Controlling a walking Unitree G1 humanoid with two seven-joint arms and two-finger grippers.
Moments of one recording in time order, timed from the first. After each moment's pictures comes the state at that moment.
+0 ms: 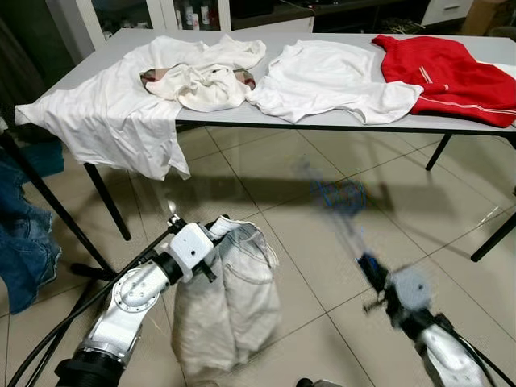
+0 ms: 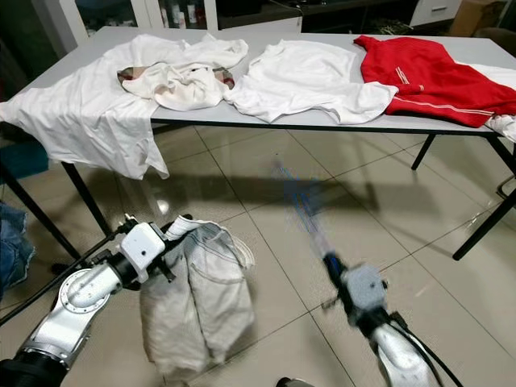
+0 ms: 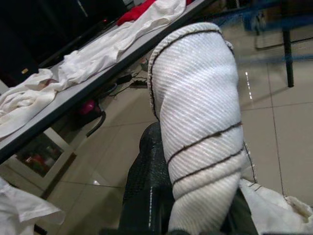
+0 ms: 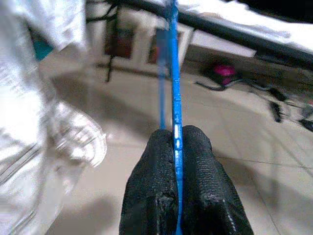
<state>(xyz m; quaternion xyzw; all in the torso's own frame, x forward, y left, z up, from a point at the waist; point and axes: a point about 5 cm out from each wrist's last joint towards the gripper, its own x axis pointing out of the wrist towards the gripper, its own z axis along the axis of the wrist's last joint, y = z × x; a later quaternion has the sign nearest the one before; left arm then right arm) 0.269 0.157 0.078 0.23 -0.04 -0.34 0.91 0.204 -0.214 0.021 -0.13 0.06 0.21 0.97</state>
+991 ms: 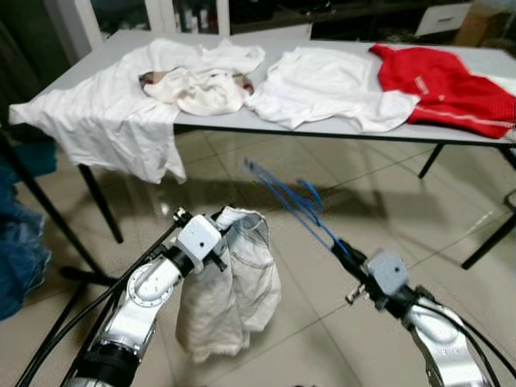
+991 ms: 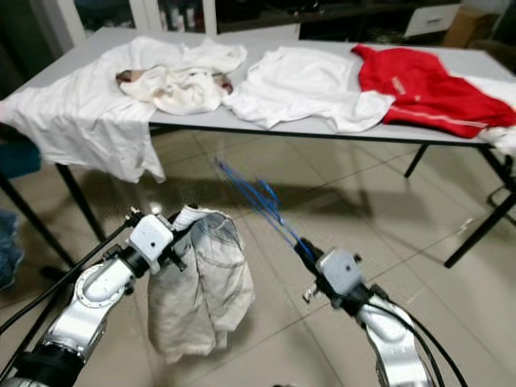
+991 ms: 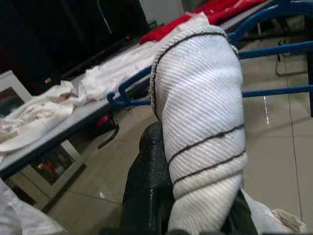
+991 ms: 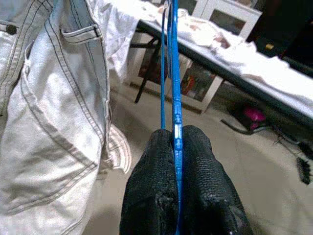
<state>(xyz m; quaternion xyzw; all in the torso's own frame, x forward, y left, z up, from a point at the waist) 0.279 0.143 0.084 0.21 -0.07 -0.30 0.93 0.236 -0.186 0.051 -0.15 0.00 0.31 0.94</state>
